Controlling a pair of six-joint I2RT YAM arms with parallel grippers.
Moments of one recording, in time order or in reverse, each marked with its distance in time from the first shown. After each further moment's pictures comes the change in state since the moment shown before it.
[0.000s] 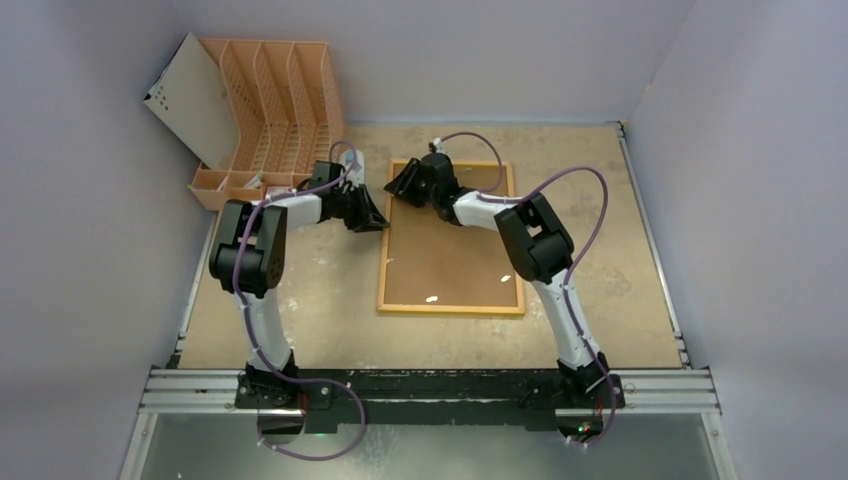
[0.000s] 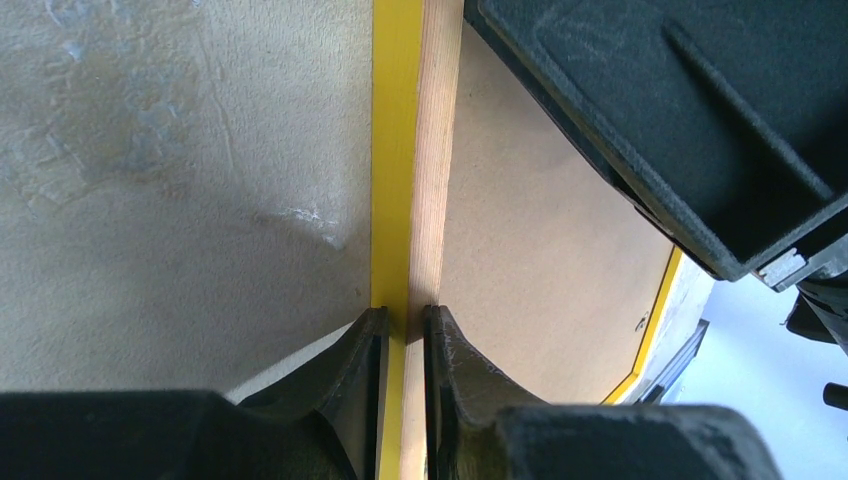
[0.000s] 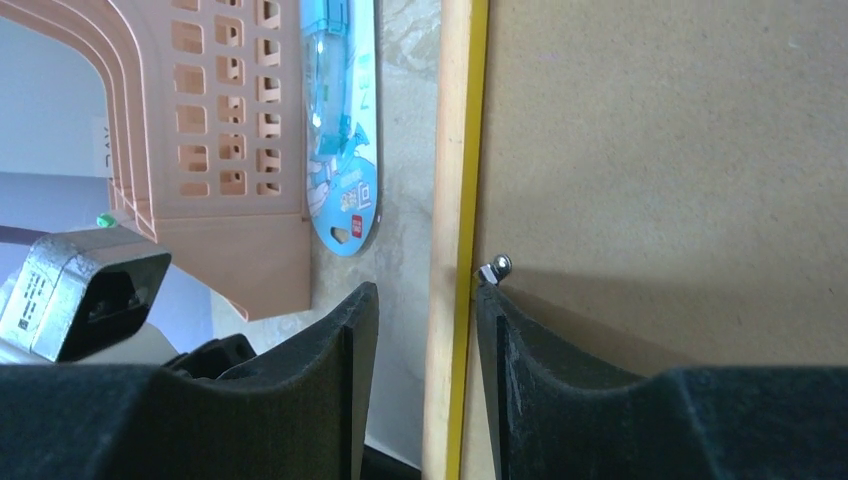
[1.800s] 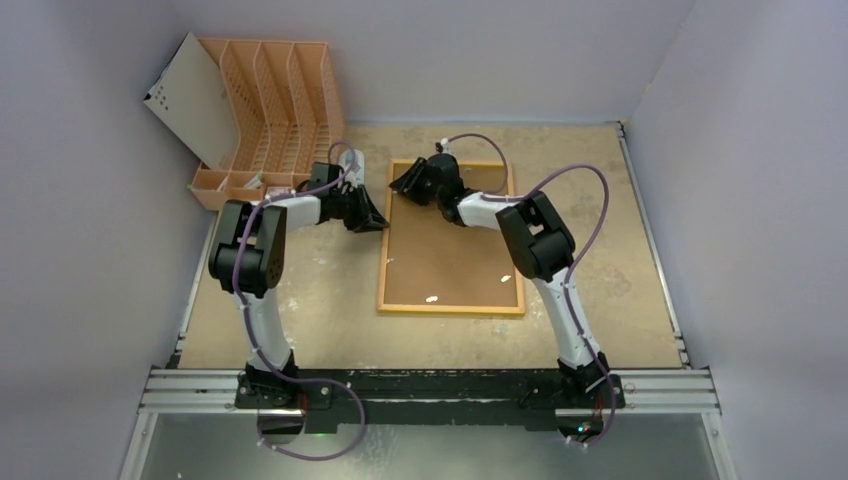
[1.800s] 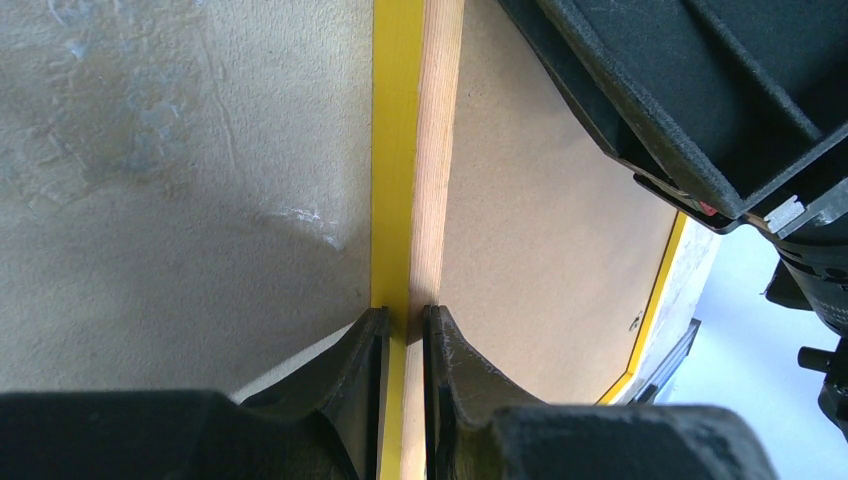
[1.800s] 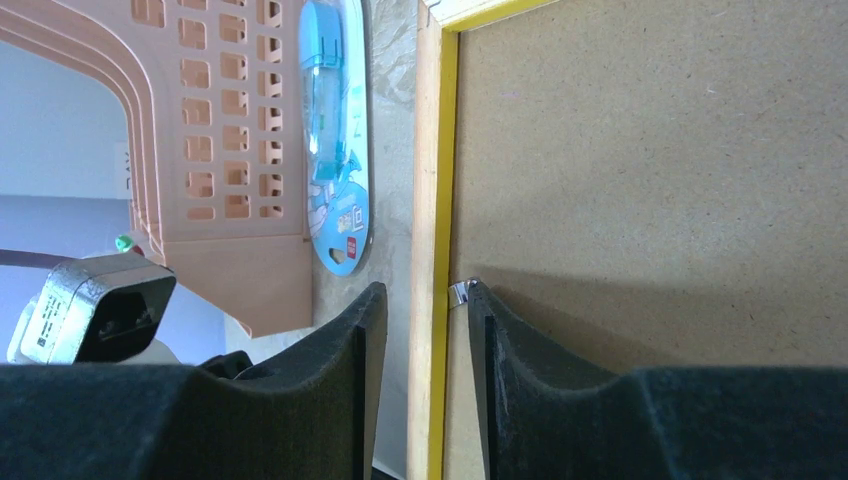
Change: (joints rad) left arm 0.006 0.000 -0.016 0.028 0.012 -0.010; right arm -0.024 0.021 -0.016 0.078 -0.011 0.029
